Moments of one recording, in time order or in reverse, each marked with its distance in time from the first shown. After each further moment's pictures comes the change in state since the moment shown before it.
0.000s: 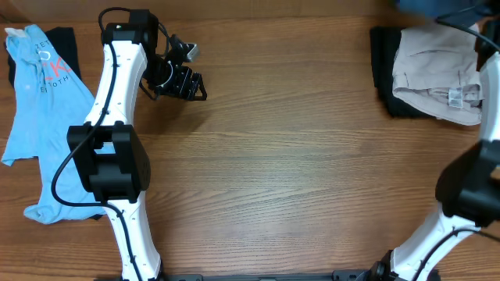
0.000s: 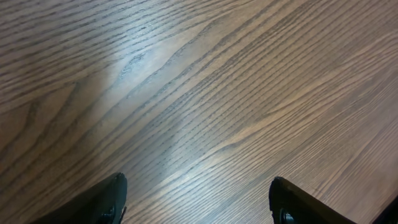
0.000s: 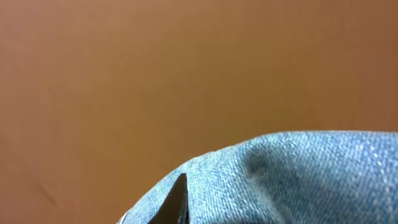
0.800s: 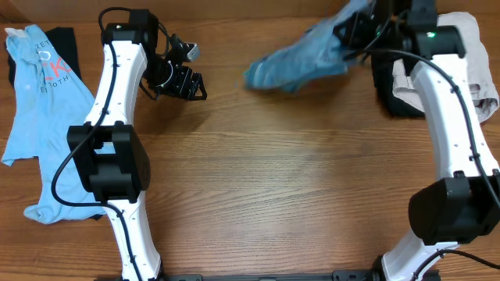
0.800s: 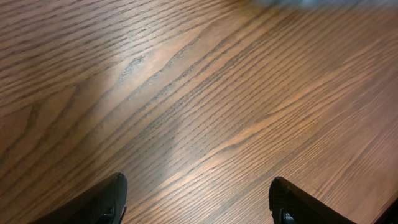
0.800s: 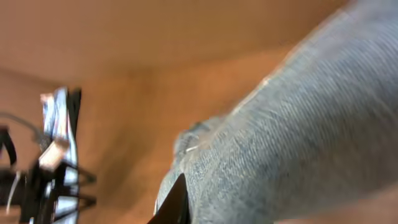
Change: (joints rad) left arm 0.000 0.000 0.000 0.004 0.001 0.008; right arm 0.397 -0.209 -0.060 -0.929 -0.033 -0.008
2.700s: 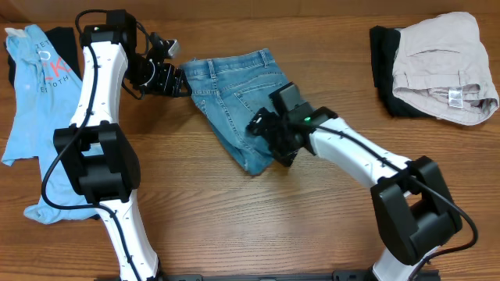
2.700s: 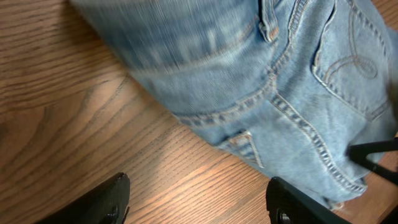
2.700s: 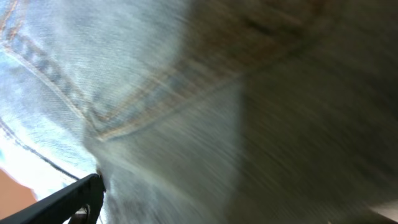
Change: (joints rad) left arm 0.088 0.000 0.000 0.011 0.031 0.000; right arm 0.514 -0.017 -0.692 0.278 0.160 0.941
